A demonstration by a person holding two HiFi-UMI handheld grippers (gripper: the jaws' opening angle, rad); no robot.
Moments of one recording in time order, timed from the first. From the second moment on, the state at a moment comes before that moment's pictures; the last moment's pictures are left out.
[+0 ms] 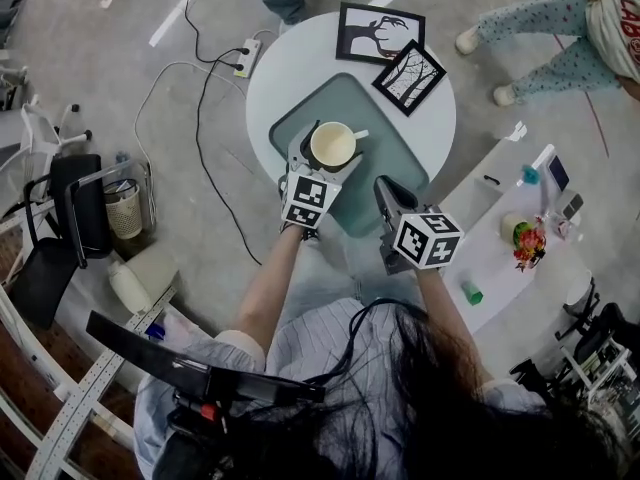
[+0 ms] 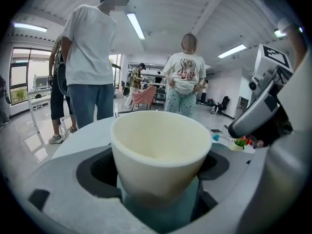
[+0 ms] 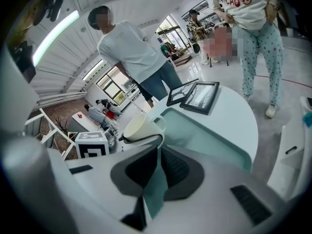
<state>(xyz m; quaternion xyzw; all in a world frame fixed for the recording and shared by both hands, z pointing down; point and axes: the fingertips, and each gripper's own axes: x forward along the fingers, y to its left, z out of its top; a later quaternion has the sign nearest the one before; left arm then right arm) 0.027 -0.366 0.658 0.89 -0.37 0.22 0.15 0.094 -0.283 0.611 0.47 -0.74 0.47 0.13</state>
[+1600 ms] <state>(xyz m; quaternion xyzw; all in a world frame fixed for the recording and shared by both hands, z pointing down) -0.114 -0.189 0.463 0.92 -0.35 0.14 0.07 -0.033 -0.158 0.518 0.50 -0.79 0.36 0.07</state>
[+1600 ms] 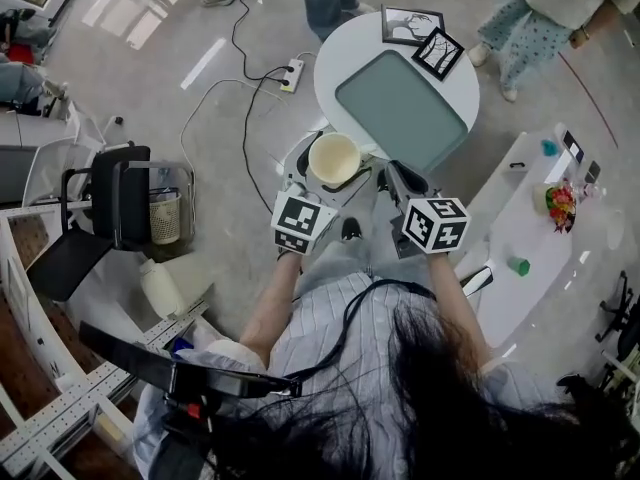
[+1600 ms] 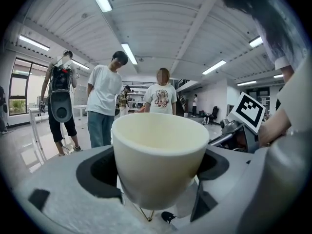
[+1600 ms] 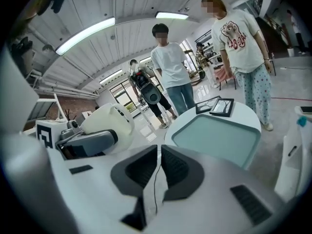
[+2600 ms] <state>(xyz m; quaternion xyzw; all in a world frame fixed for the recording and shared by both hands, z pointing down) -0.065 -0.069 0.451 0.93 -0.34 0.13 0.07 0.012 -0.034 0.502 0.50 -0.79 0.34 0.07</state>
